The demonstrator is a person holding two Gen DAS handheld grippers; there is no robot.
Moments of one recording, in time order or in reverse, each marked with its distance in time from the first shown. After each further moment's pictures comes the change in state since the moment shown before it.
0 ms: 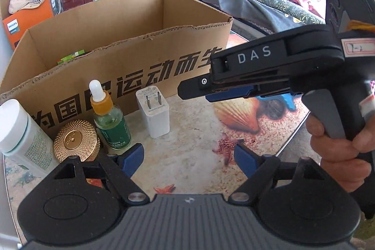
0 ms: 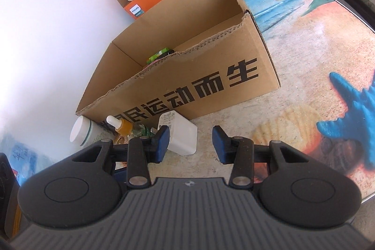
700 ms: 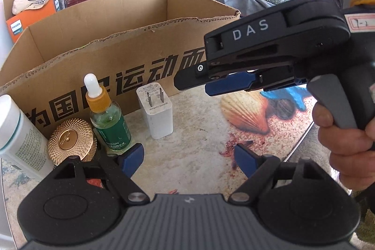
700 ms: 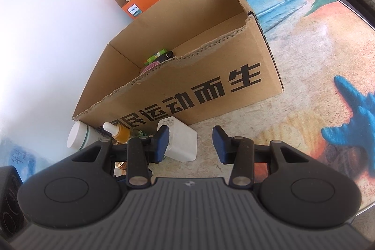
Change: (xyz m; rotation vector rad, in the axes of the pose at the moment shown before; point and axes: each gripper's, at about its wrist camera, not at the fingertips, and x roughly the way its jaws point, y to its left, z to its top) left arm 0.012 -0.001 -0.004 -0.006 -0.024 0.022; right arm 0.008 0.001 0.009 0.023 0.007 0.007
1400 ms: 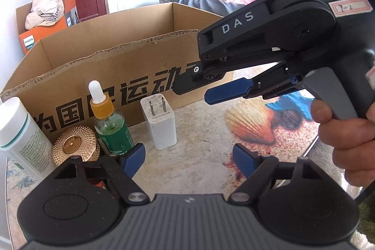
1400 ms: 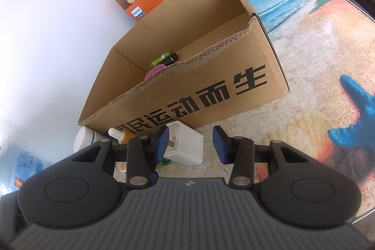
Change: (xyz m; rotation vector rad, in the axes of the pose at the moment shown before) left arm -0.001 -0.014 -0.011 0.020 -0.125 0.084; right arm 0.002 -0.009 0.004 0.028 0.005 0.038
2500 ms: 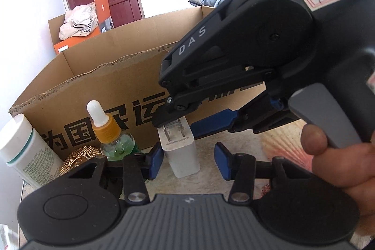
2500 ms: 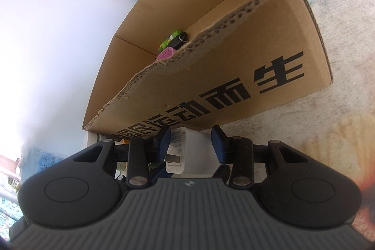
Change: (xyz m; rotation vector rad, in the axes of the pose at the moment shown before) left arm 0.037 -0.023 0.017 -0.027 -0.036 0.227; right arm 0.059 -0.010 0.020 0.082 0.154 0.149
